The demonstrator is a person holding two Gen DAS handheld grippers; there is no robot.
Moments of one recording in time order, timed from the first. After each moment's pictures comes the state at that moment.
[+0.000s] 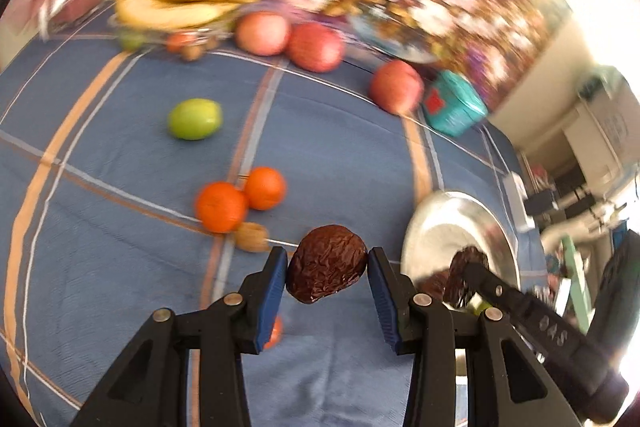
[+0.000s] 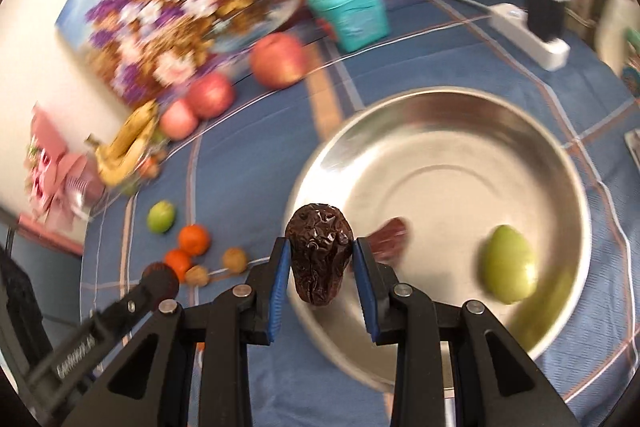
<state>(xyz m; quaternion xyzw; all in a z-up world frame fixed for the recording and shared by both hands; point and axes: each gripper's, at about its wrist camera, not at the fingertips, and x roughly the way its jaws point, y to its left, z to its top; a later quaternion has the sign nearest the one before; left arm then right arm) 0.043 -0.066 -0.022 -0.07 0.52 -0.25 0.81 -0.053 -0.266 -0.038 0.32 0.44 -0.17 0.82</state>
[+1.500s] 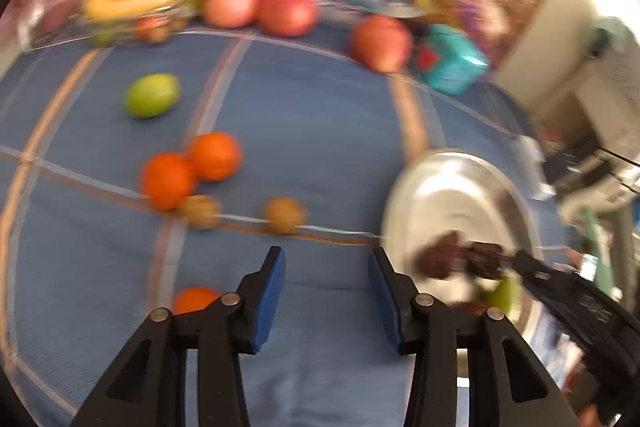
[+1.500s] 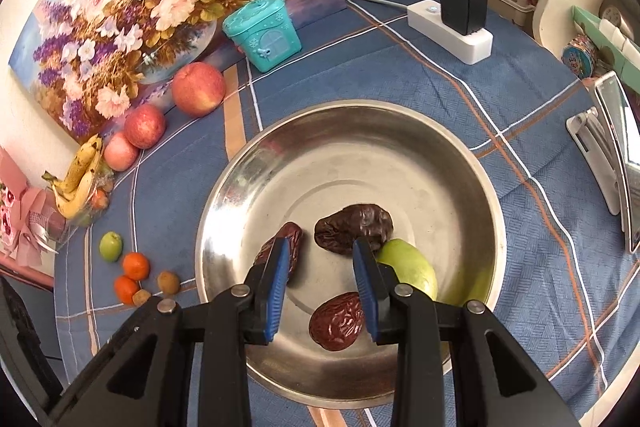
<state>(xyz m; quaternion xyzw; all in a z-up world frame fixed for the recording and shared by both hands) 0.034 -0.108 -0.047 -0.02 0.55 -0.21 0.81 -0.081 -0.311 -0.045 0.32 0.44 -0.24 0.80</state>
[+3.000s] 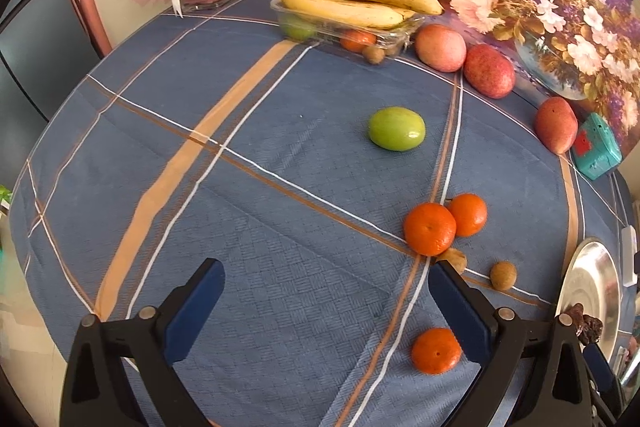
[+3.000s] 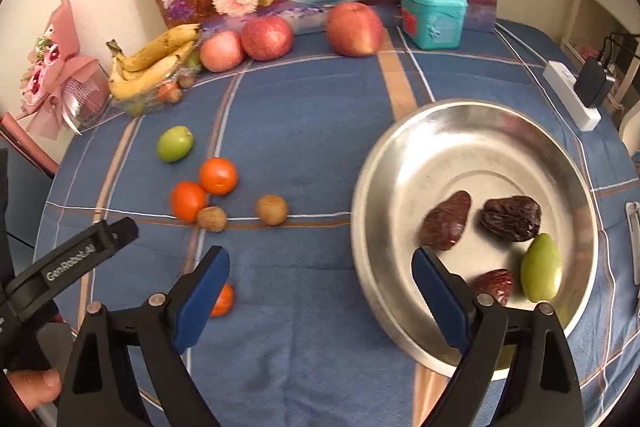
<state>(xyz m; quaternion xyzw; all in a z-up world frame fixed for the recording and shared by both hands) 0.072 0.018 -0.041 -0.03 0.54 -0.01 0.84 -0.024 -0.183 -0.040 0.17 0.48 -0.12 0.85</state>
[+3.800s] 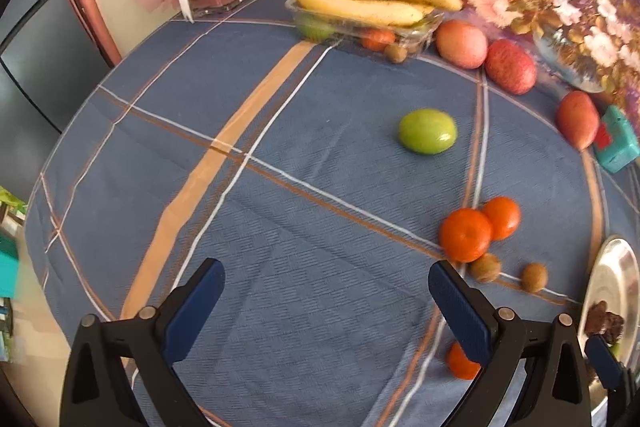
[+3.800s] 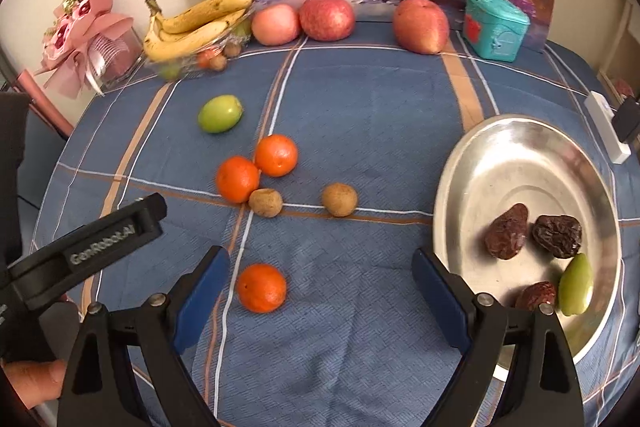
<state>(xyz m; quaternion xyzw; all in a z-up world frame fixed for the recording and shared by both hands) 0.082 0.029 -0.050 0.00 0.54 0.02 0.84 0.003 -0.143 -0.045 0.13 0.51 -0.07 0.85</state>
